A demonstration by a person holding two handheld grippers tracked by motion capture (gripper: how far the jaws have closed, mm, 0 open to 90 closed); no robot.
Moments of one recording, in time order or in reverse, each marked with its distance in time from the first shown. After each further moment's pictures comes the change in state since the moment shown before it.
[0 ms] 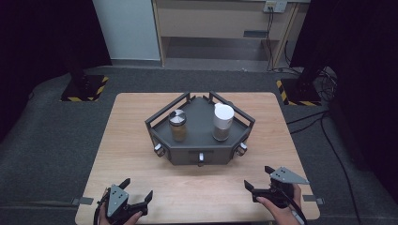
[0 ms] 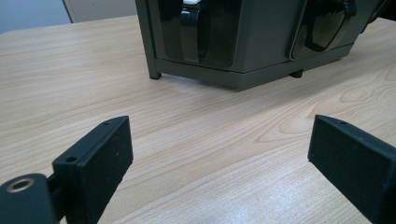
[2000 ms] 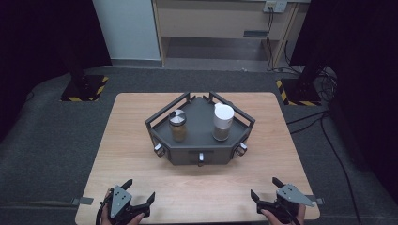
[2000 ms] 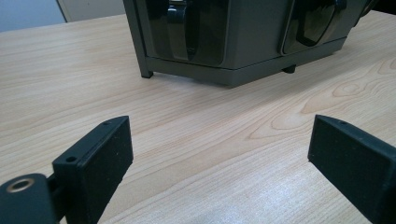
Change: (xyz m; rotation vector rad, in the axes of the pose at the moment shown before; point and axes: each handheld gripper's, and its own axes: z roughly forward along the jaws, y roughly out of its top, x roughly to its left) left arm -0.006 0.002 0.001 0.011 -0.012 0.023; right arm 0.015 -0.062 -0.009 -0.079 -0.111 0.009
